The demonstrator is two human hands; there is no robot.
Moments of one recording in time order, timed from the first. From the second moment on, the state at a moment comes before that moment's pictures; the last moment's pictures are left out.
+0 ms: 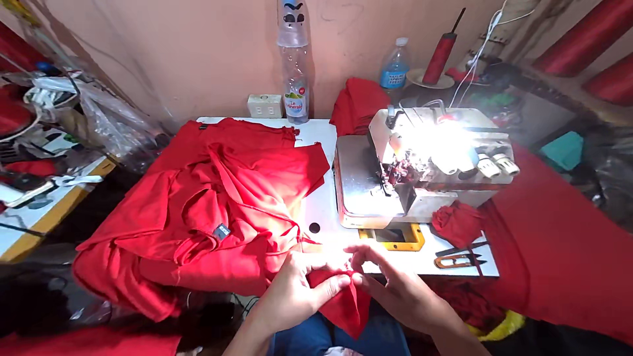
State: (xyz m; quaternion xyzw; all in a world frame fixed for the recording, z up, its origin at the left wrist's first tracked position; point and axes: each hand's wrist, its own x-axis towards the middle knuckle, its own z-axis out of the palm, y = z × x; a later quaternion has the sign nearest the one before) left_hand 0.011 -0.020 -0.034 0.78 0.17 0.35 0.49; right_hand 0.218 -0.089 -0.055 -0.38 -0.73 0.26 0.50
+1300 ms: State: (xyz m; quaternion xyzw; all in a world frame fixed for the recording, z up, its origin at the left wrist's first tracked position) left_hand 0.019 -0.015 -0.094 0.62 -0.01 0.17 0.76; right_hand 0.235 -0.090 -0.031 -0.12 -0.62 0.58 0.52
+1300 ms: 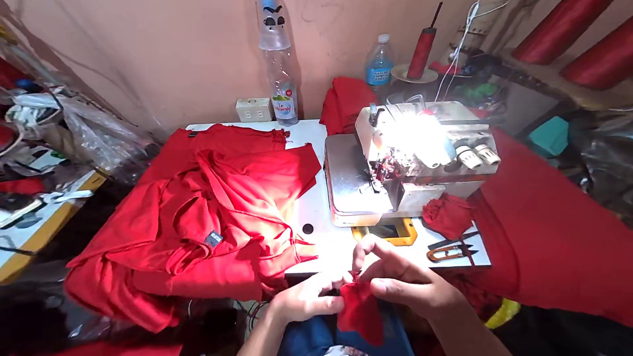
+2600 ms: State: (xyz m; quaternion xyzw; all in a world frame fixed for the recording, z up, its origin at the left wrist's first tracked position) left_hand -0.030 -0.041 -0.063 0.78 0.40 0.47 0.14; right_hand 0.173 -0.041 -0.087 -0.46 -0.69 0.06 0.55
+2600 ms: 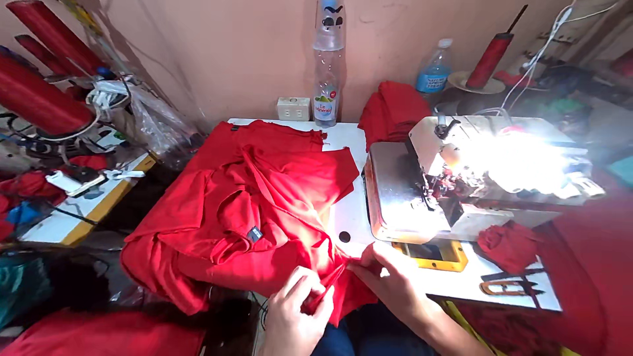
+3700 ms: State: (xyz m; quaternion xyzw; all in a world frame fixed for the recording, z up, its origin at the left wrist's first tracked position) left_hand 0.141 0.105 0.030 0.93 0.25 0.15 0.24; right_hand 0.254 -0.034 -0.070 -0.50 -0.26 0.25 0.79
